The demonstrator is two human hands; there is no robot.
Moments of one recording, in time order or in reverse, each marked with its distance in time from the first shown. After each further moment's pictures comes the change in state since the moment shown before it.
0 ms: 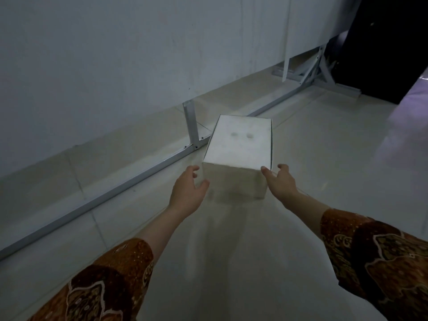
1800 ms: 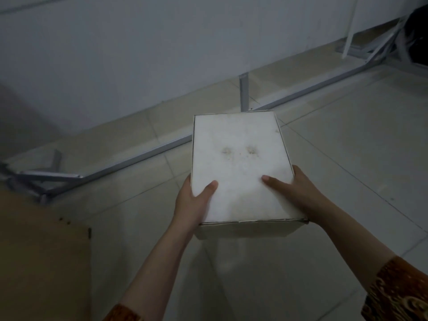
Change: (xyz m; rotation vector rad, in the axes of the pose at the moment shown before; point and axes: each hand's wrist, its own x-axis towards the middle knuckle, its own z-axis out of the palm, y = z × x) left_hand -0.271 0.044 -0.088 -0.492 0.248 -0.389; right_hand -0.220 -0.002 -0.057 0.164 -0.530 -0.216
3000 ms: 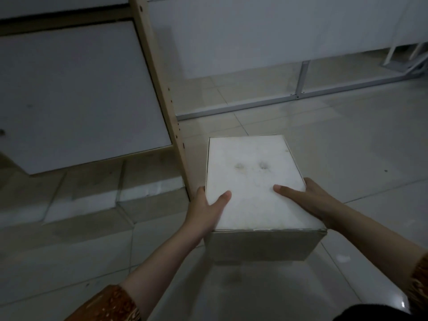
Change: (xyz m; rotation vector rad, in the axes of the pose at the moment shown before) left_hand -0.372 -0.197 -0.251 0.106 0.074 -0.036; right_hand -0.405 0.036 0.182 -0.100 -0.220 0.066
